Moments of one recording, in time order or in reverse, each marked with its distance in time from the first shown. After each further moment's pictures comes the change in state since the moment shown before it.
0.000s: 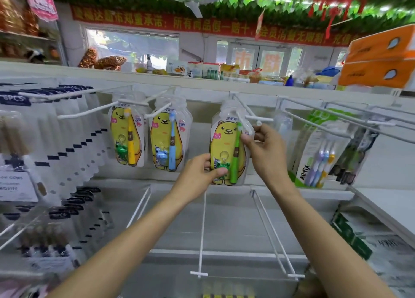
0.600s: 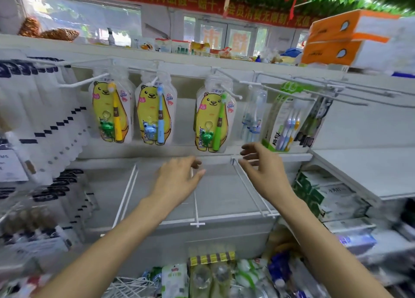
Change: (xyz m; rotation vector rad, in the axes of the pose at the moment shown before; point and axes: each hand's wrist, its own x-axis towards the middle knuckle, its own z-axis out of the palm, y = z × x) left_hand -0.079 -0.019 -0.016 0.752 0.006 0.157; right_hand -0.118 -0.013 -0.045 -0.507 -0.160 0.042
